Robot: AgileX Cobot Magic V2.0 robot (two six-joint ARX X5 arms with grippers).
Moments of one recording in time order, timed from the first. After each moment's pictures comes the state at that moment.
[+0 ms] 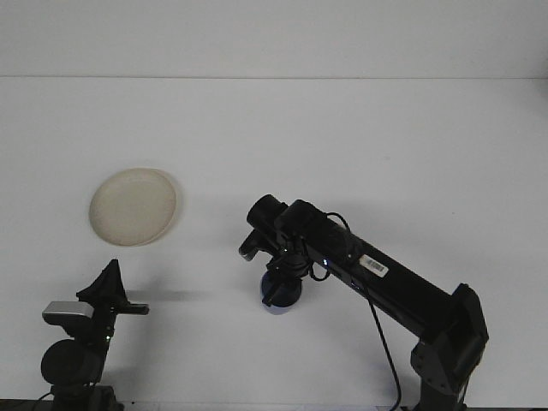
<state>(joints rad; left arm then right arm) -0.01 0.01 0.03 0.15 0.03 -0.12 0.80 1.87 1.64 -1.28 -0.08 -0.13</state>
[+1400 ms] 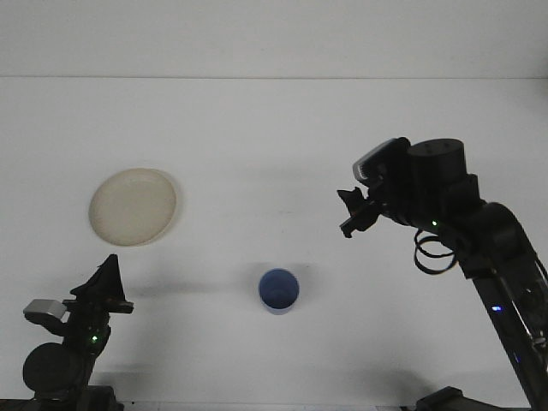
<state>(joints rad) -0.01 0.08 0.24 0.05 0.12 -0.51 0.35 1.28 1.58 -0.92 -0.26 -0.15</state>
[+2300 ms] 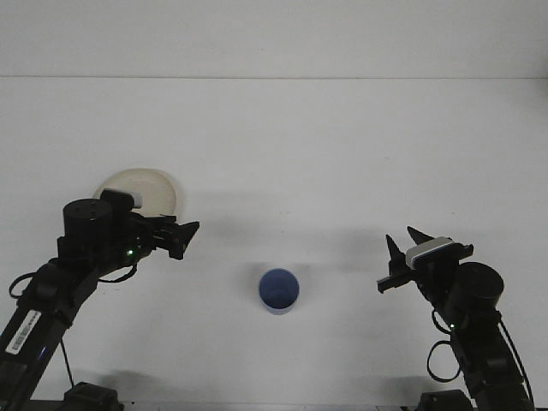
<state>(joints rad) -0.22 1.07 1.01 -0.43 0.45 -0.20 0.09 0.70 0.55 -0.15 -0.26 -0.11</state>
